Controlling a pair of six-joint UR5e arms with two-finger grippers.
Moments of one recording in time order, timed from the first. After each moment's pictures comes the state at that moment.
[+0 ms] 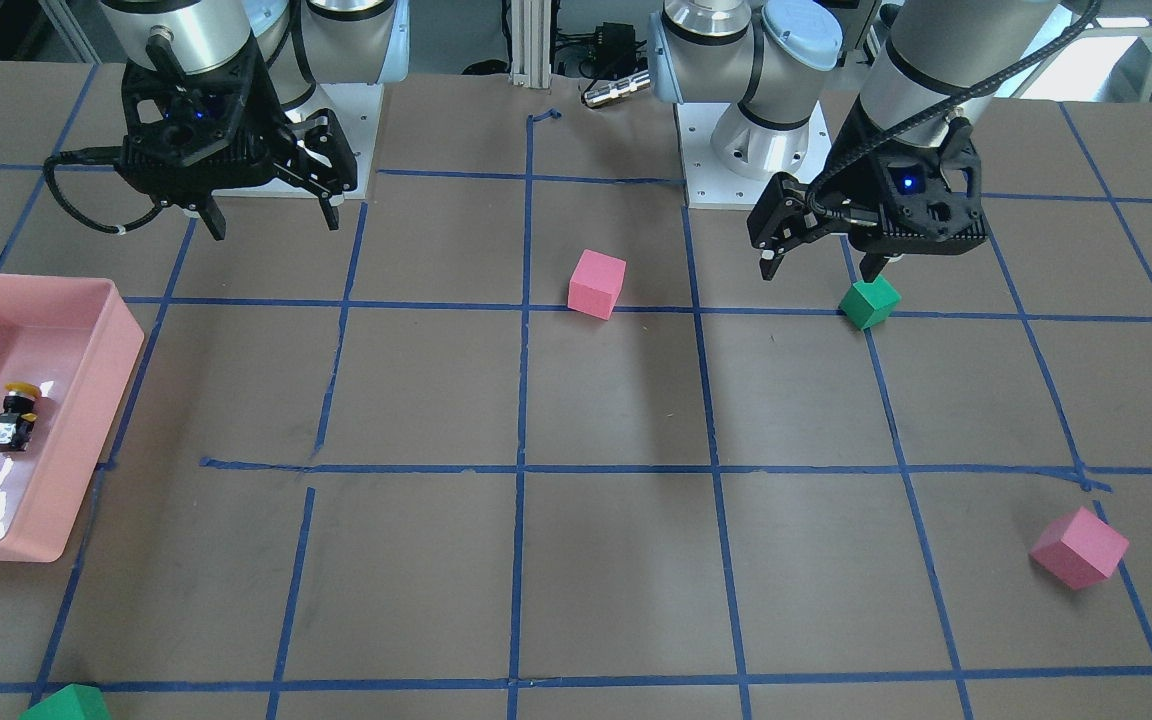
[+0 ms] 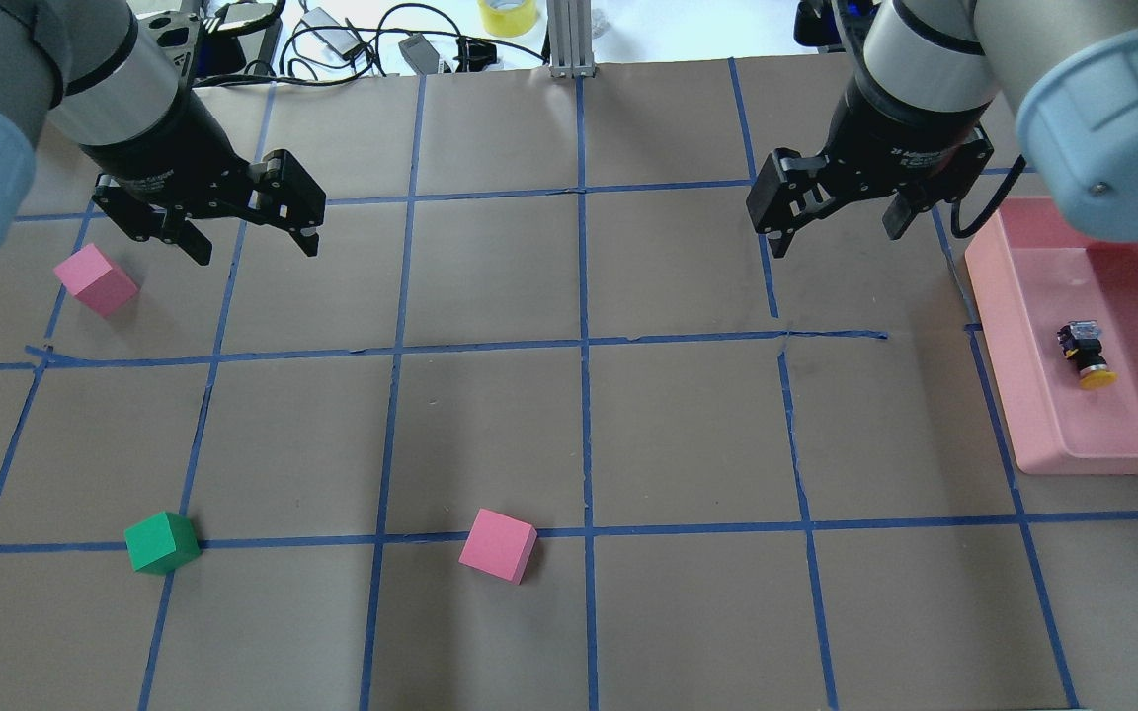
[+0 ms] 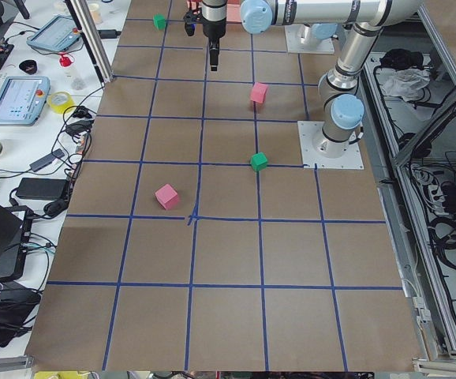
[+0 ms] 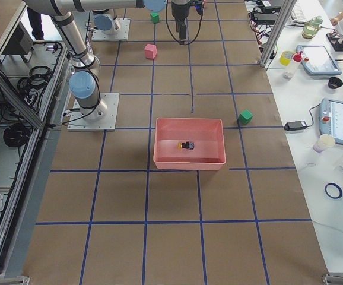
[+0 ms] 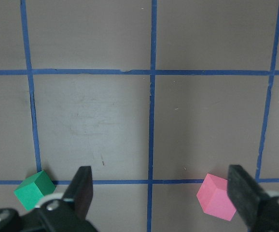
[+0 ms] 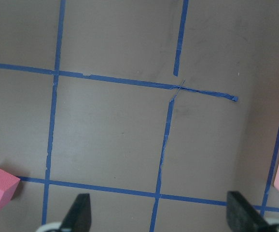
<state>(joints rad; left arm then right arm) -1.52 -1.55 -1.62 -1.52 1.54 0.02 1.64 -1.62 1.60 -1.58 -1.56 -0.06</state>
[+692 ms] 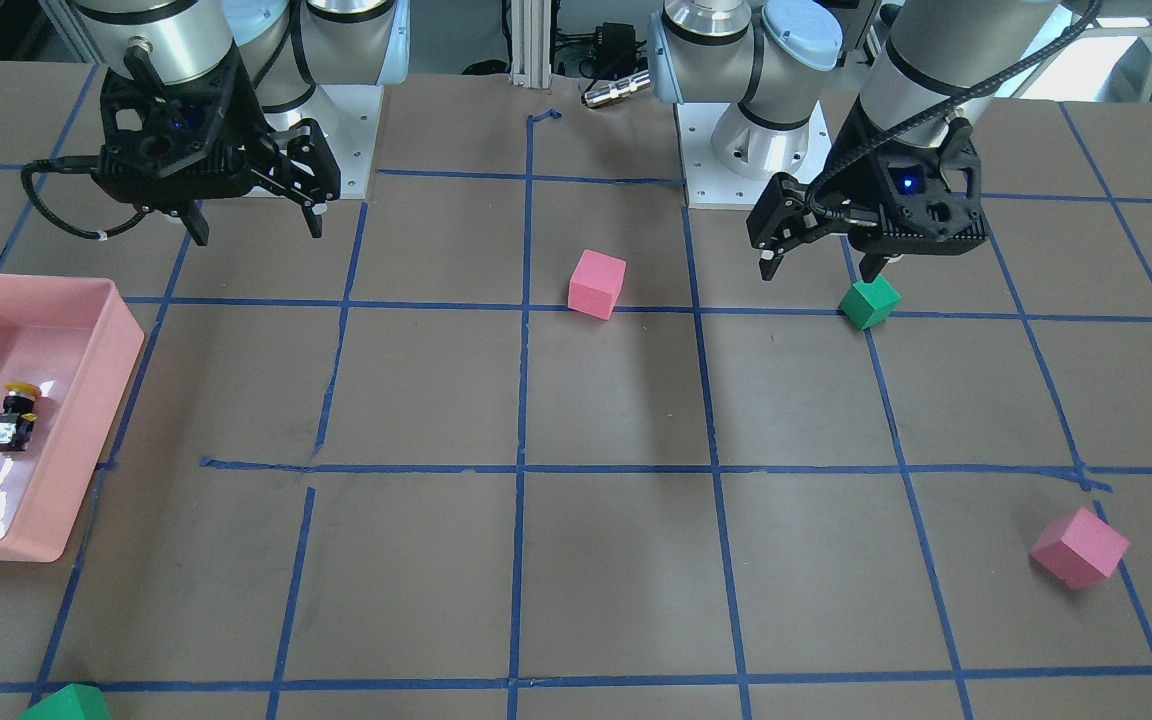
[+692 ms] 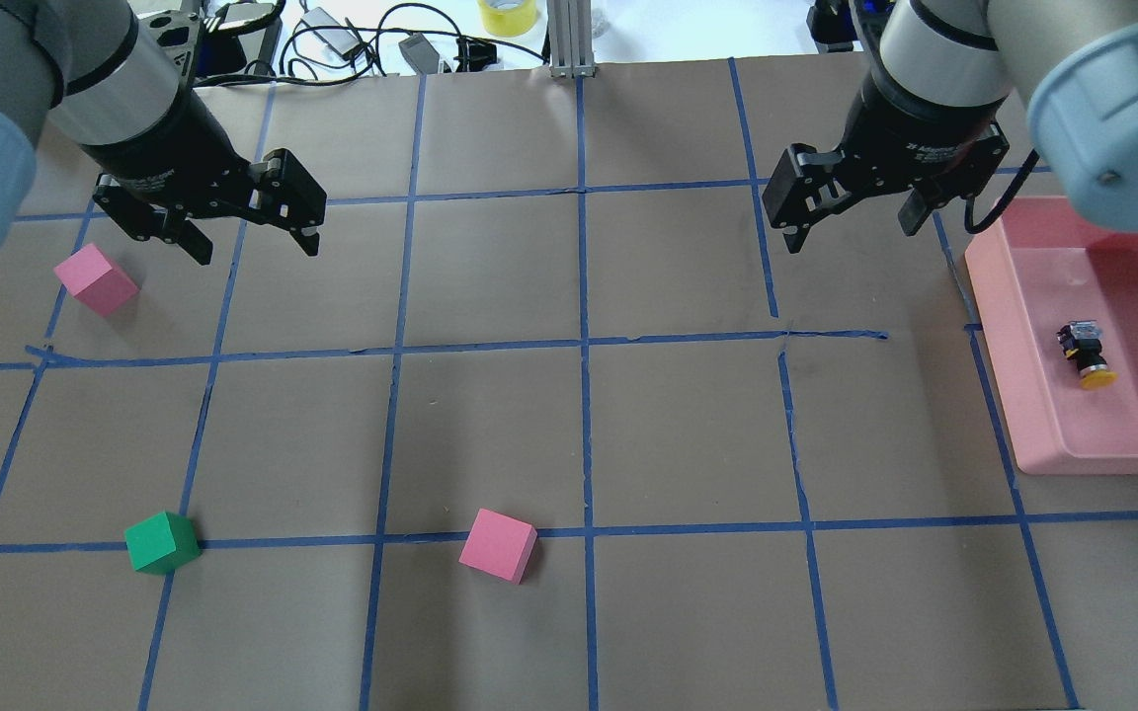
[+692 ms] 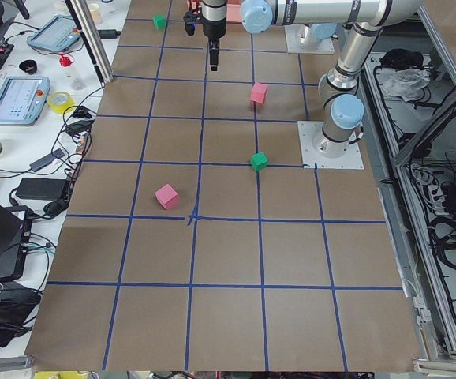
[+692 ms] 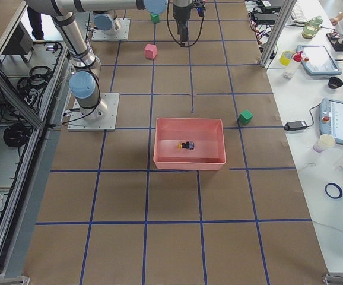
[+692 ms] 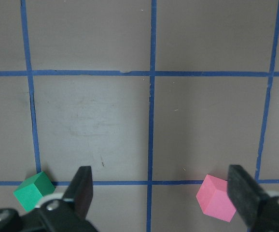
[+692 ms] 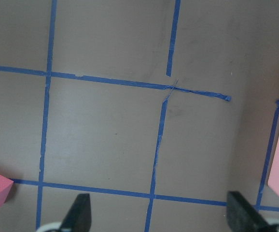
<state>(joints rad) -1.52 -1.55 -1.62 -1.52 1.54 0.02 1.60 -1.61 1.60 -1.59 -1.57 -0.07</state>
